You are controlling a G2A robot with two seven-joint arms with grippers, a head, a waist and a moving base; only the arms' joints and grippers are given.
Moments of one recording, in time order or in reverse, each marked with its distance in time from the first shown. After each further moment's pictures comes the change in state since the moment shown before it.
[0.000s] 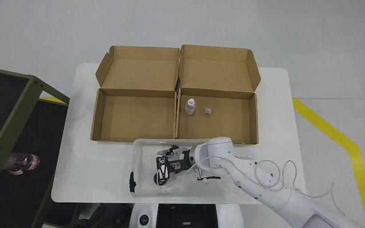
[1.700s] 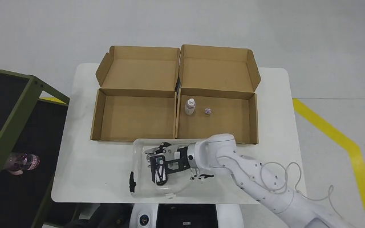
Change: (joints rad) left arm 0.000 0.000 0.000 0.000 0.000 0.000 0.000; right arm -0.038 -0.022 0.104 -0.120 -0.007 -0.047 -0.134
